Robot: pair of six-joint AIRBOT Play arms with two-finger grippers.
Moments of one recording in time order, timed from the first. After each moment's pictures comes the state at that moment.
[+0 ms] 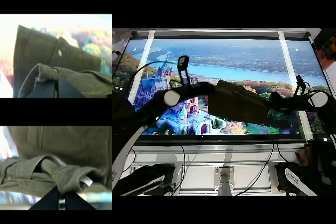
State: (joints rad) left arm -0.45 -1.24 1.07 1.08 -0.45 -1.54; right arm -0.02 -1.00 0.86 -1.08 1.00 1.88
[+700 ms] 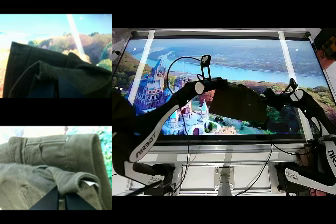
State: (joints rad) left arm -0.52 -1.65 1.34 1.07 -0.32 -1.51; right arm 0.01 -1.28 0.86 -1.06 0.70 1.92
